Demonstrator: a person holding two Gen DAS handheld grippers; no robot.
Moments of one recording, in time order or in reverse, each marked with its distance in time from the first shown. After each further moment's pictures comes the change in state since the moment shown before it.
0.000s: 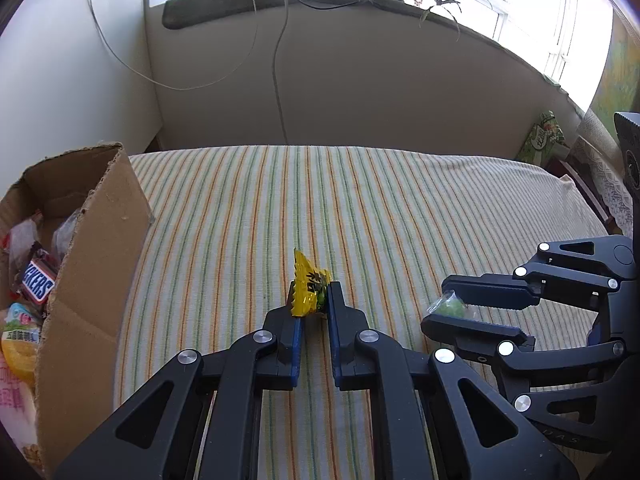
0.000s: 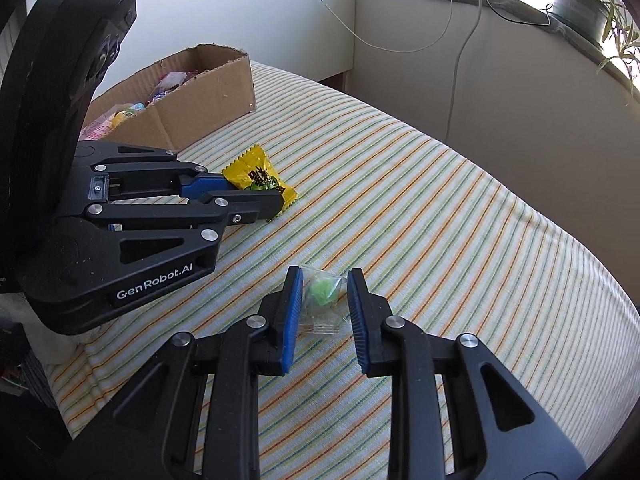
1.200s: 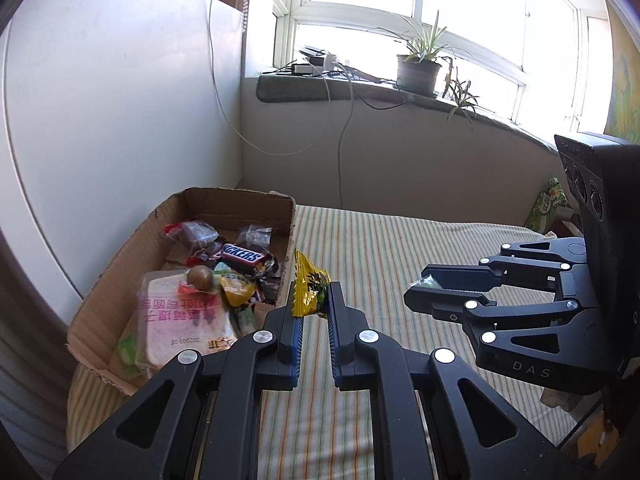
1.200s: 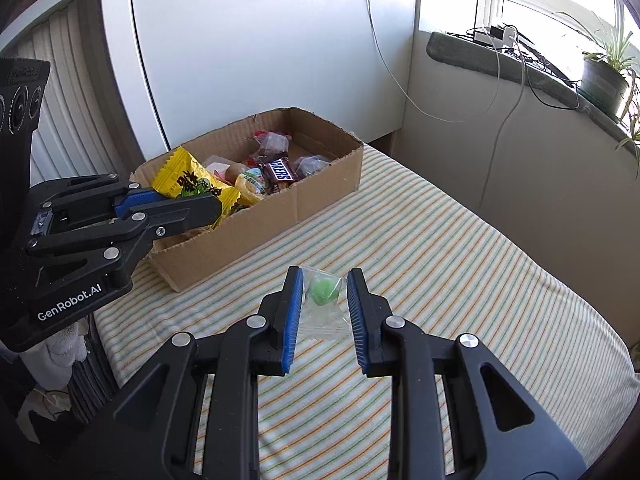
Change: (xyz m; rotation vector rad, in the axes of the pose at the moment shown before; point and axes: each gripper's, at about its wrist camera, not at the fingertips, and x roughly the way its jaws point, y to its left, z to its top) left arm -0.164 0.050 -0.054 -0.107 -0.252 0.116; right arm -0.064 0.100 0.036 -0.084 -0.139 0.067
